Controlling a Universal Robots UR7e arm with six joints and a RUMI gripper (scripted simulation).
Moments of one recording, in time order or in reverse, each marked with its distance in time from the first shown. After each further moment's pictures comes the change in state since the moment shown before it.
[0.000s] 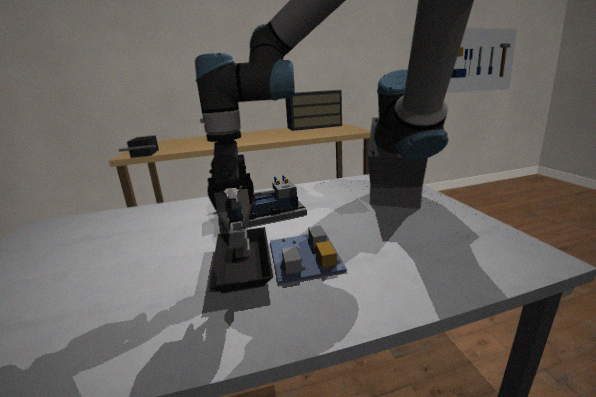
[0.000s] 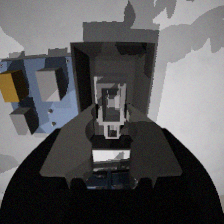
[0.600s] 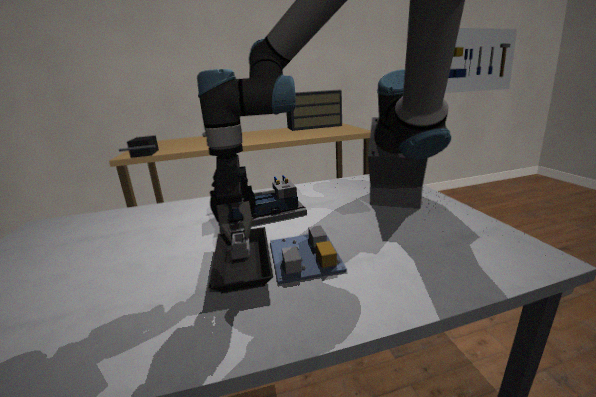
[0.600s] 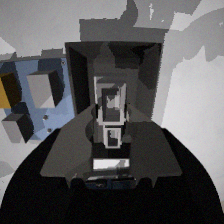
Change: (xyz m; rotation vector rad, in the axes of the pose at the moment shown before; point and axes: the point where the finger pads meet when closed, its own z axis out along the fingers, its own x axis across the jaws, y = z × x) arm 0.000 0.000 0.029 0.000 -0.002 0.000
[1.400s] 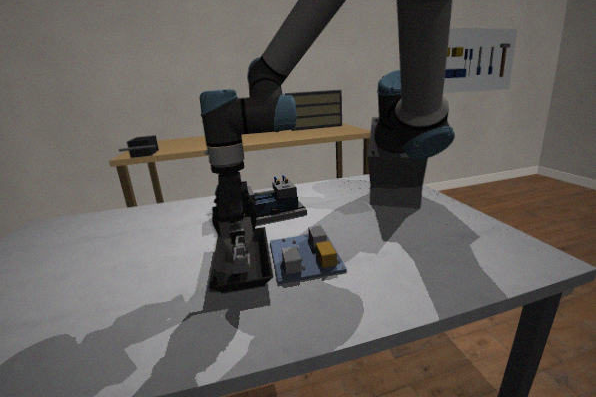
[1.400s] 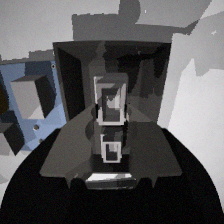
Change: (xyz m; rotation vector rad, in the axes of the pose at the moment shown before) arm 0.002 0.000 0.038 -0.001 0.002 -0.001
